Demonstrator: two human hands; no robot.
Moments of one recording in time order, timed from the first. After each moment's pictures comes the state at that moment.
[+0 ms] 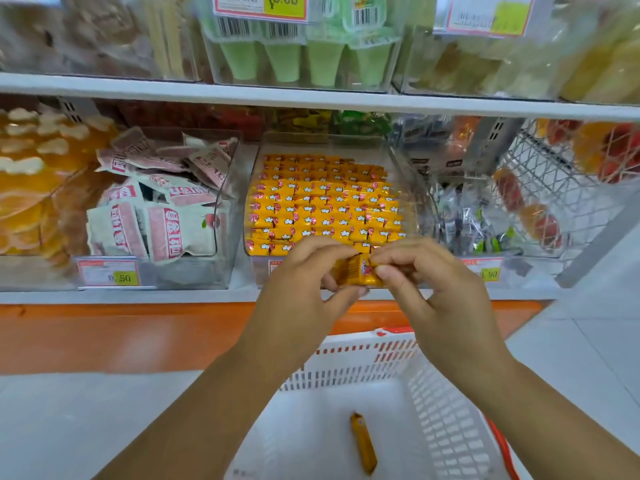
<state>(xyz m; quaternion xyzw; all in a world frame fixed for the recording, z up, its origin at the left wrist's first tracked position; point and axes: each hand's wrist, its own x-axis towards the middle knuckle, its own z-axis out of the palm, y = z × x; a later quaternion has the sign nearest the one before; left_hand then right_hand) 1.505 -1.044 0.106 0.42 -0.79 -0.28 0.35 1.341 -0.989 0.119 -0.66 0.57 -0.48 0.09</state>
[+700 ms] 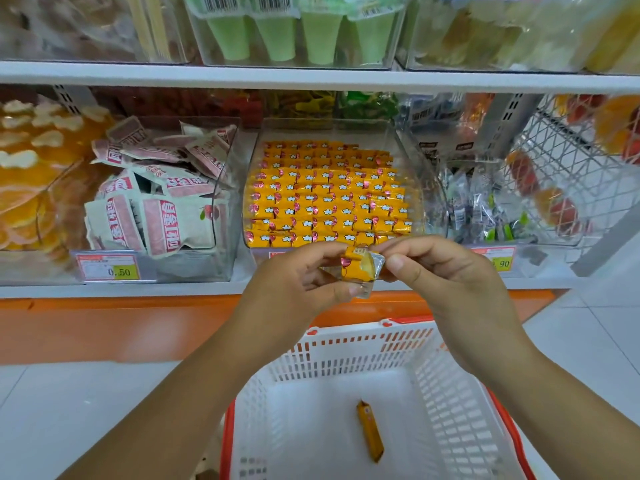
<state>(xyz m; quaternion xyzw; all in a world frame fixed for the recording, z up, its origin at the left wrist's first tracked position) 1.516 -1.047 0.114 0.40 -0.70 -0.51 0.30 1.335 -0.990 0.124 -0.50 0.51 -0.58 0.40</state>
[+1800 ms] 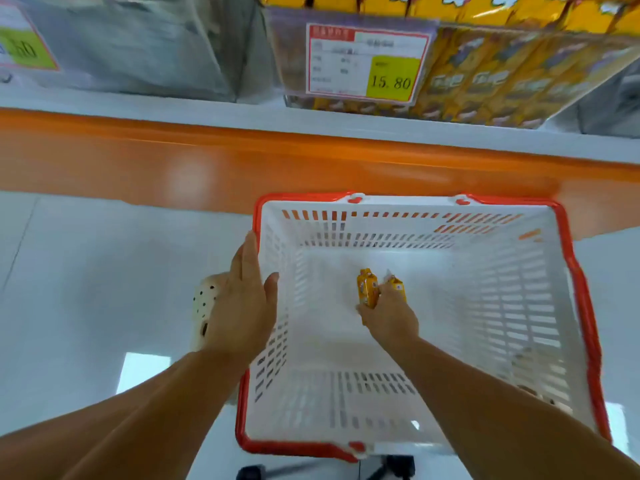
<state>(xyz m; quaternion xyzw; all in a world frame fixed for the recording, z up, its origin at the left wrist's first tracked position) 1.599 -0.988 -0.121 0.72 -0.62 -0.31 0.06 1.384 -0.955 -0.245 -0.42 0.81 0.01 0.40</state>
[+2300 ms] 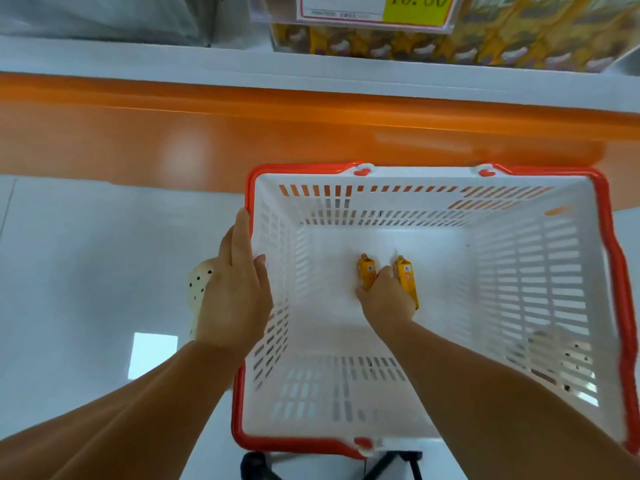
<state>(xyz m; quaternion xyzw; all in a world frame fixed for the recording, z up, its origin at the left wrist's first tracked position) 1.600 -0.991 -0.136 0.73 -0.62 -0.27 0.09 1.402 -0.963 -0.277 -0.43 0.82 0.14 0.36</state>
